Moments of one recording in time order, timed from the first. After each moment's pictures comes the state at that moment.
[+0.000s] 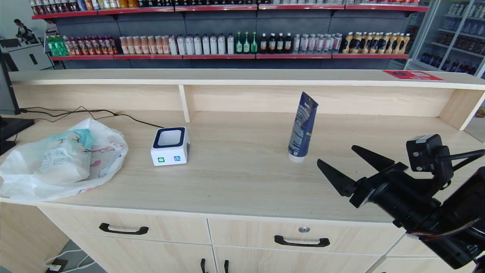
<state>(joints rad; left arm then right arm) 0.00 0.00 0.00 0.00 0.01 -0.04 0.48 1.67 -0.25 -1.57 0.00 -0.01</state>
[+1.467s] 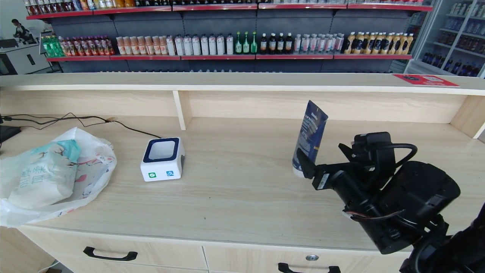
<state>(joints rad) 0.00 0.00 0.00 0.00 0.01 -0.05 0.64 1.87 -0.45 -1.57 -0.45 -0.05</state>
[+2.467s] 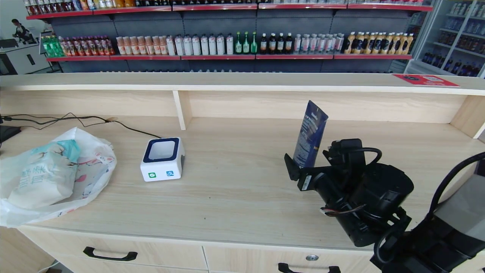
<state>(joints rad) 0.00 0.00 0.00 -0.01 0.01 -0.04 0.63 2.00 -0.53 -1.57 -0.44 0.01</state>
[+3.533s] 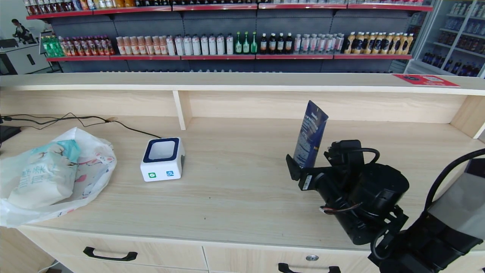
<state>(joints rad) 0.00 0.00 0.00 -0.01 0.01 -0.04 0.61 2.02 -0.54 -1.57 -0.44 0.02</state>
